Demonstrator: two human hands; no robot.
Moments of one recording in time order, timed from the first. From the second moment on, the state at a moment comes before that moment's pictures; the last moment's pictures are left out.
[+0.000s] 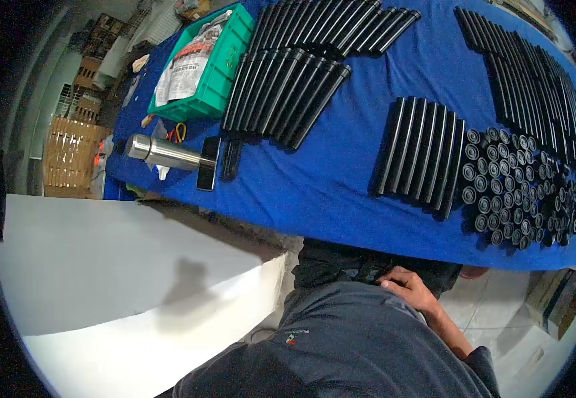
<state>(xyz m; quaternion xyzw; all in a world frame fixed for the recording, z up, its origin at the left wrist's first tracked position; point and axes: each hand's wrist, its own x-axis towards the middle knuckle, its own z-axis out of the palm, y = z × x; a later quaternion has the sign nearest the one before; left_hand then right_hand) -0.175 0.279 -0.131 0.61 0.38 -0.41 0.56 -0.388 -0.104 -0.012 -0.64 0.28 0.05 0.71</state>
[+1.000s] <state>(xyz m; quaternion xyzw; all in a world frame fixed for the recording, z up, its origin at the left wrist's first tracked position) -0.096 -0.151 0.029 0.48 -0.64 -0.28 0.54 -0.443 0.003 -0.036 -0.36 0.57 -0.23 0.70</state>
